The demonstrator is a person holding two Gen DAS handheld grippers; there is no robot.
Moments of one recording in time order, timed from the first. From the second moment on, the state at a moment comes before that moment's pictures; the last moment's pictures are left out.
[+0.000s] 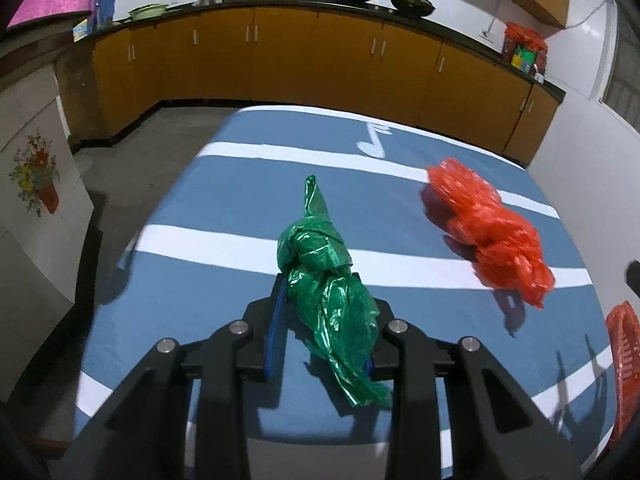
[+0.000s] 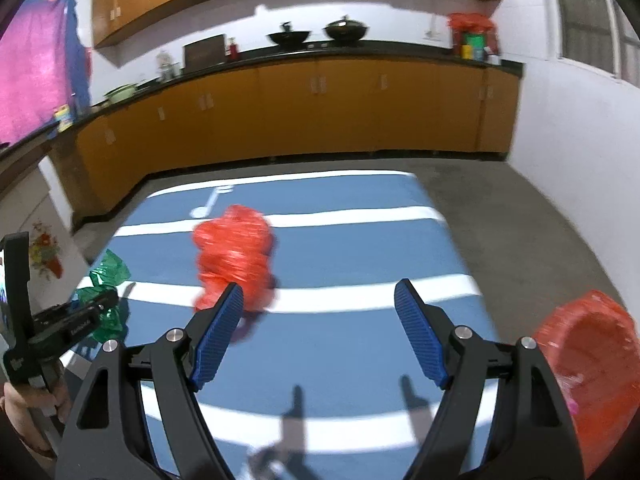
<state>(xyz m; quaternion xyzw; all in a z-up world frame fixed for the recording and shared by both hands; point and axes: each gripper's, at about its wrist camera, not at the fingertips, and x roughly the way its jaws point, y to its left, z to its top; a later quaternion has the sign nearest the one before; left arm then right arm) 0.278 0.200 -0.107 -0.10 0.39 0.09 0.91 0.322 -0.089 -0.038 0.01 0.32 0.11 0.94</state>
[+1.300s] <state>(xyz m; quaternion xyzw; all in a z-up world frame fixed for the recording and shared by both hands) 0.273 0.182 -0.085 -0.08 0.37 0.08 0.92 0.341 -0.073 -0.092 -0.02 0.41 0.14 0.90</state>
